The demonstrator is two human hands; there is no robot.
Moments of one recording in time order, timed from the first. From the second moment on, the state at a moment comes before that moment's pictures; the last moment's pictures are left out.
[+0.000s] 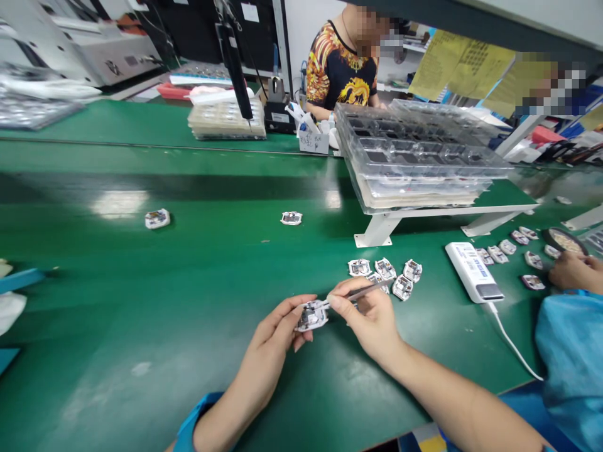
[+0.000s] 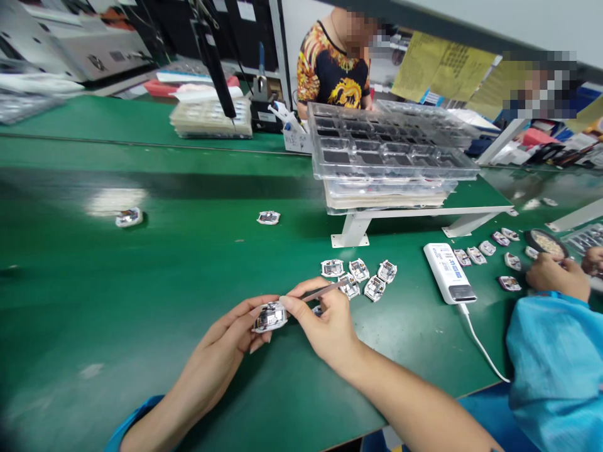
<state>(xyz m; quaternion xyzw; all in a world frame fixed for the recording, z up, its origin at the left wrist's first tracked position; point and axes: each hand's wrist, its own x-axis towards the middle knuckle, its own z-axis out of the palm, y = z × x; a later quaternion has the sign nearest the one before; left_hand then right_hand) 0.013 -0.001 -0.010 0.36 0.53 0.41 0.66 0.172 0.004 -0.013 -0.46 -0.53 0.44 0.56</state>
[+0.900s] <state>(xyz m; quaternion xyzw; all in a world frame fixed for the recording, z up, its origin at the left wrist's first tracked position) 0.013 -0.004 -0.012 0.46 0.50 0.38 0.63 0.170 0.007 -0.014 -0.50 -0.48 0.50 0.52</state>
